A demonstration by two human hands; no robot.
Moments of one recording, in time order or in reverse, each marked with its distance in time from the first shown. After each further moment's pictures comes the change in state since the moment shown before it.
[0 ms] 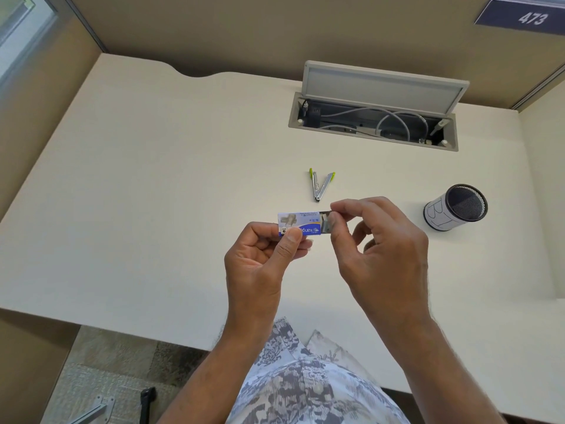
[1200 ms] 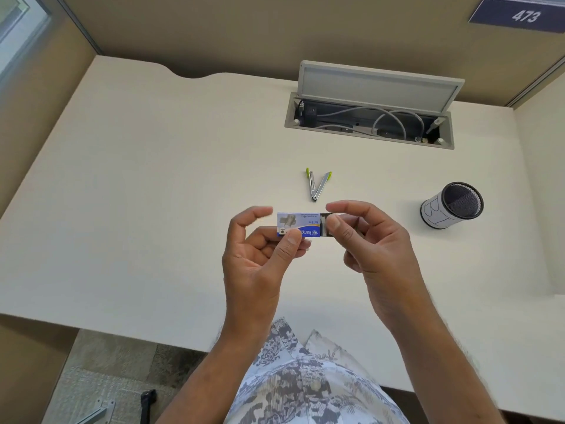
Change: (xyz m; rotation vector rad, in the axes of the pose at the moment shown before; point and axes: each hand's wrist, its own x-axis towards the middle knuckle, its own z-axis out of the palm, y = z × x) left_hand 0.000 -0.004 0.000 0.001 -0.047 0.068; right_hand 0.001 0.019 -0.001 0.858 -0.253 0.601
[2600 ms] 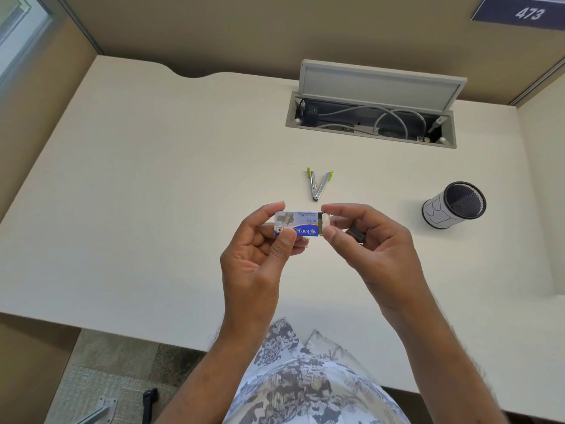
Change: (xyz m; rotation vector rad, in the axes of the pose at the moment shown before) left_hand 0.002 0.001 -0.001 0.044 -0.021 0.049; right_hand -0.001 0.003 -0.005 -0.134 -0.066 -0.077
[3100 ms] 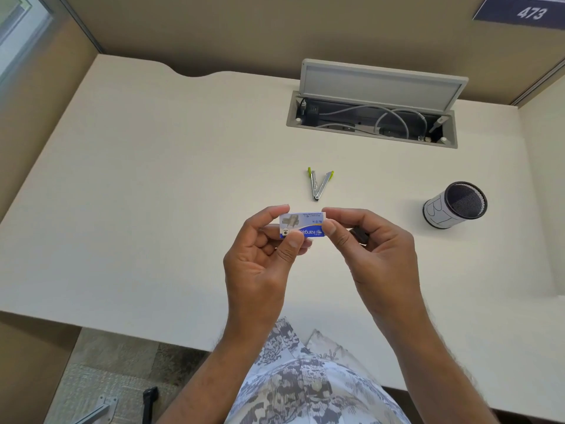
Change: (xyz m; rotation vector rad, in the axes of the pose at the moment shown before) left_hand -0.003 -0.001 0.001 0.079 -0.013 0.058; right_hand -0.003 0.005 0.012 -0.074 0.163 -0.072
